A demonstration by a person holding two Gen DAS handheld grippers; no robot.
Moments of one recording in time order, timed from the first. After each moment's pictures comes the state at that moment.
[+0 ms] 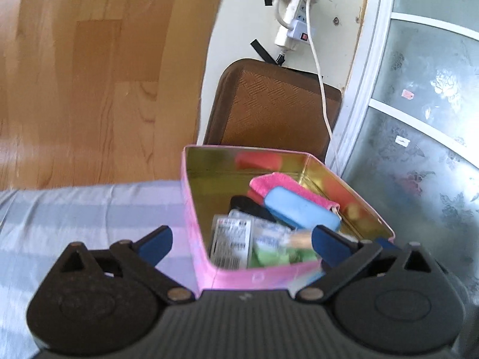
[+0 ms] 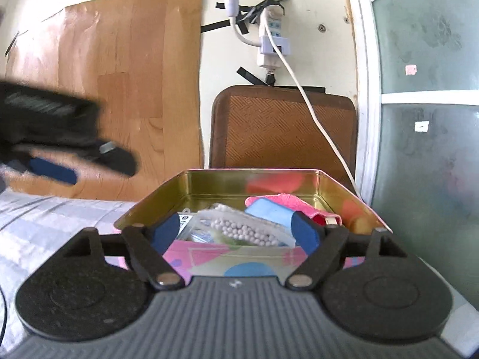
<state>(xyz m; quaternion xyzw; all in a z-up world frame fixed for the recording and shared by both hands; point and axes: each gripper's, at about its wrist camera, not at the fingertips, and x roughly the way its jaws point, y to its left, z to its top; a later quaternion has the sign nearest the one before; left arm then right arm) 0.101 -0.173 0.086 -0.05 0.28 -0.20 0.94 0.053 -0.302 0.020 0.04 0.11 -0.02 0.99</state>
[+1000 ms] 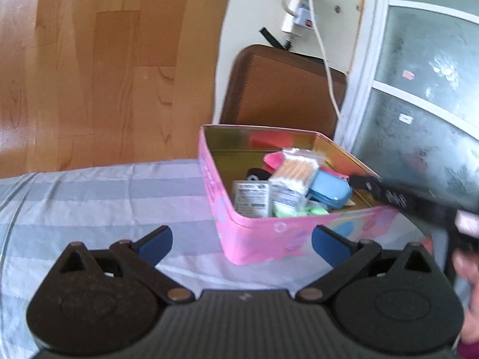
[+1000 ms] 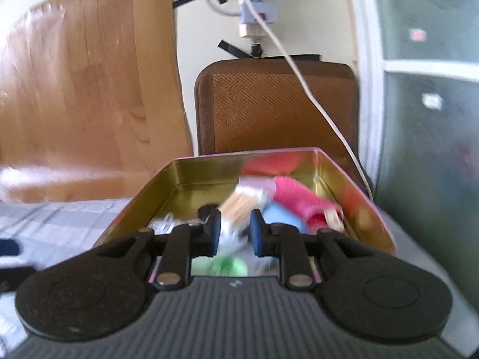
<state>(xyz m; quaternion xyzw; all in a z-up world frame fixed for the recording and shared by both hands) 0.064 -0.149 0.061 -0.02 0.28 -0.19 0.94 0.066 -0.326 0.034 0.09 0.18 -0.01 0.98</state>
